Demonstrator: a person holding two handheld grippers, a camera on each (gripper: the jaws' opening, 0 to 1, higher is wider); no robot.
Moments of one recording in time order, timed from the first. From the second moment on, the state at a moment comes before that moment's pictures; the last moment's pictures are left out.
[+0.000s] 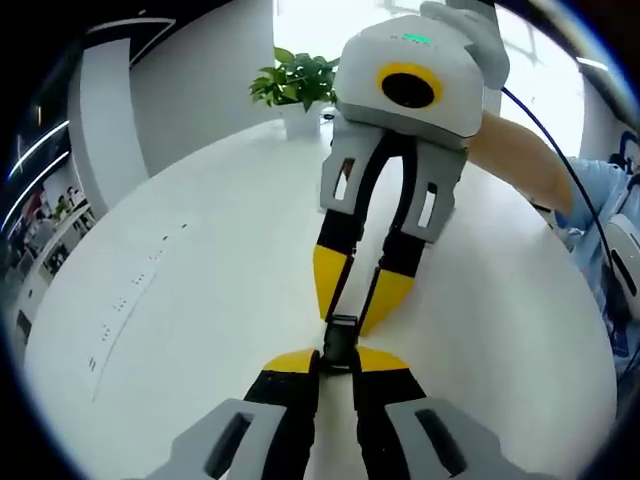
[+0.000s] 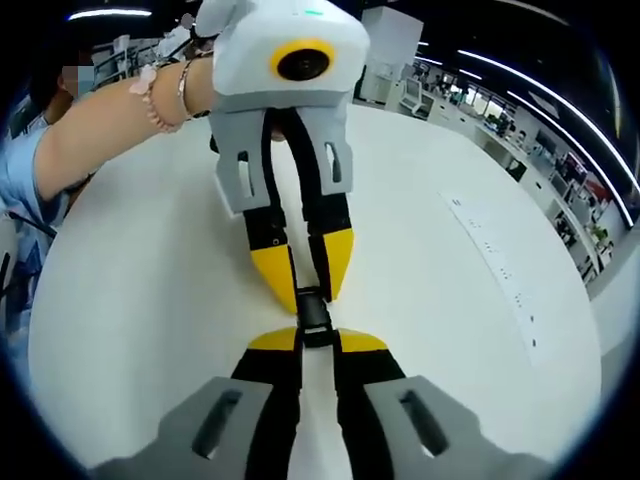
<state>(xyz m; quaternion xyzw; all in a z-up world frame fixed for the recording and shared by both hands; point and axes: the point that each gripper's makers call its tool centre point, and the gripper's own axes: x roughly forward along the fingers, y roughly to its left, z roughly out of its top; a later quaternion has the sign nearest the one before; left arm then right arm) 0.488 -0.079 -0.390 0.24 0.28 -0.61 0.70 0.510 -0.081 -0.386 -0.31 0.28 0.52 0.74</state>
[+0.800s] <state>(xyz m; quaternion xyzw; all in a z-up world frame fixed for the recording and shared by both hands) 0.523 -0.045 -0.295 0.24 0.18 -0.48 0.83 0.529 -0.097 -0.366 -0.31 0.27 0.46 0.78</state>
